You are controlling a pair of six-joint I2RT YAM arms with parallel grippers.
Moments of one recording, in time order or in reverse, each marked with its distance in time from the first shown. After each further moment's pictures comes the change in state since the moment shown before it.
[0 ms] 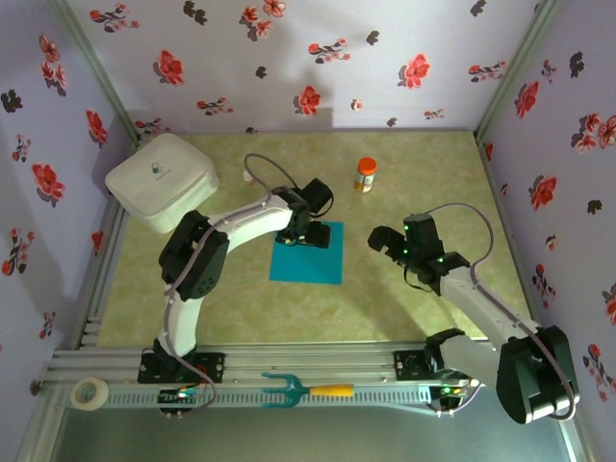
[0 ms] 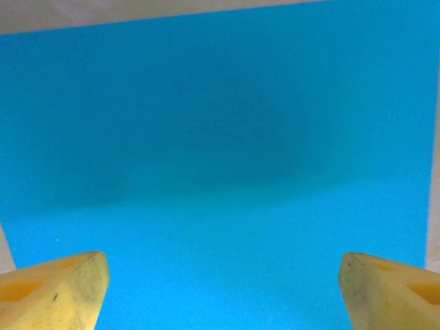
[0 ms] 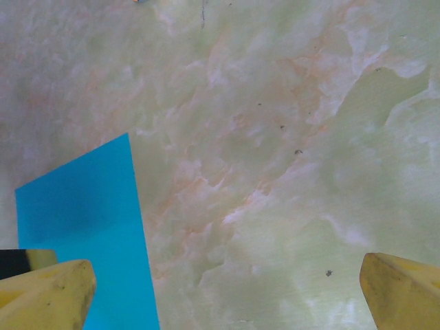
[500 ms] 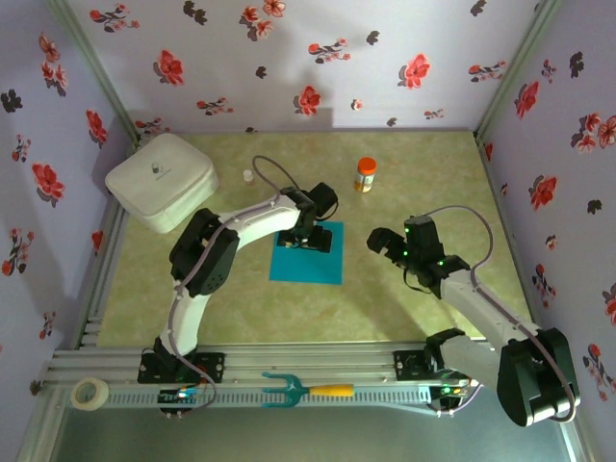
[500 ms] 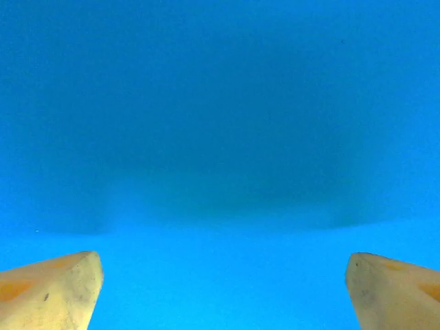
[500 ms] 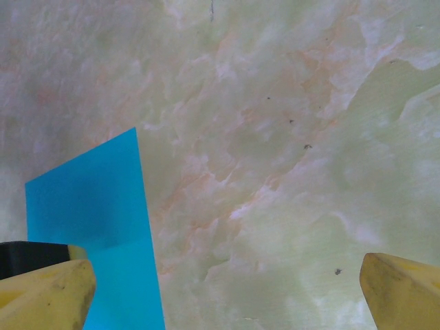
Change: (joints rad) left arm -0.014 0.066 0.057 -0.067 -0.002 -0.021; right arm 0.000 -0.004 -0.023 0.033 -0.026 0.001
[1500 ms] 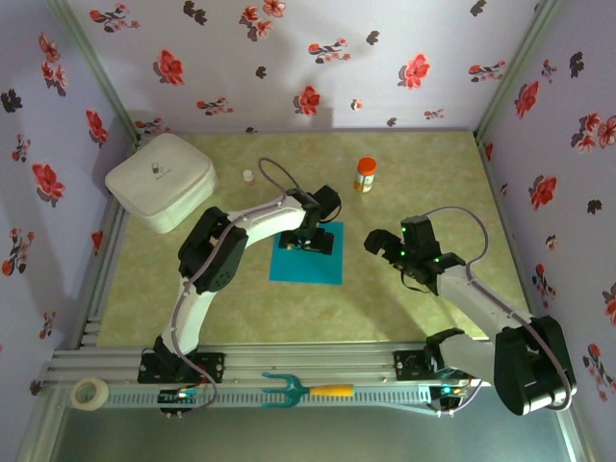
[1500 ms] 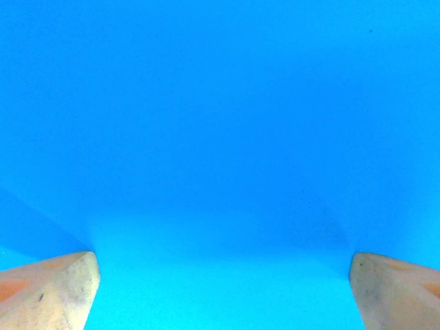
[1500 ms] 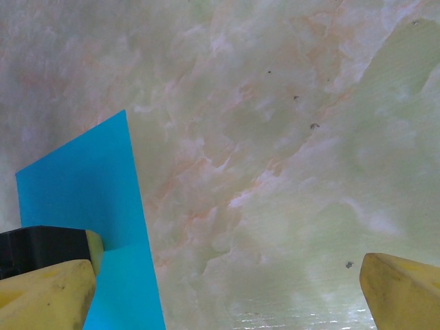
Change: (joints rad) left arm -0.005 0.065 0.039 -0.018 -0.001 -0.016; right arm 0.000 0.060 0.000 0.016 -0.038 0.023
